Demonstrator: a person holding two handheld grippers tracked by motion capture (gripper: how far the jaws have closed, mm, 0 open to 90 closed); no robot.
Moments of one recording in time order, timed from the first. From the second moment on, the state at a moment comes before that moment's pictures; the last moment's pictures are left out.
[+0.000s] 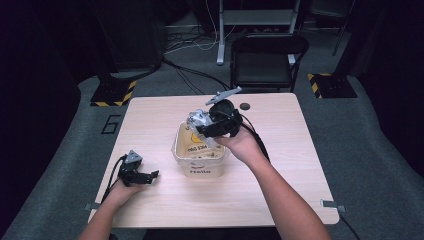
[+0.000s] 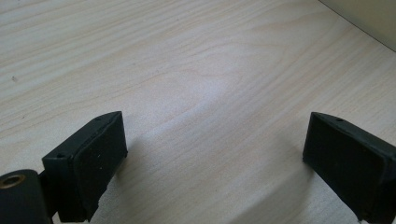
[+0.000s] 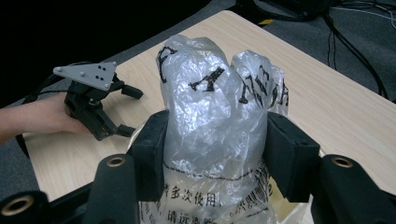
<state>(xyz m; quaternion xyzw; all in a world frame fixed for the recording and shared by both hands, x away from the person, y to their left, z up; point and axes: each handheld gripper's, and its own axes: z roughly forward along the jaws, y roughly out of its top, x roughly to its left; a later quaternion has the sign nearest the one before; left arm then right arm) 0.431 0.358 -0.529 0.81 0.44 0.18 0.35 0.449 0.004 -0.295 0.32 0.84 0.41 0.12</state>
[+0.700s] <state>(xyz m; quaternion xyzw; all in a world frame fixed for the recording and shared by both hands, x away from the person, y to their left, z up) 0.432 0.357 -0.530 0.81 0.44 0.18 0.35 0.468 0.028 -0.339 0.32 0.85 0.40 0.13</state>
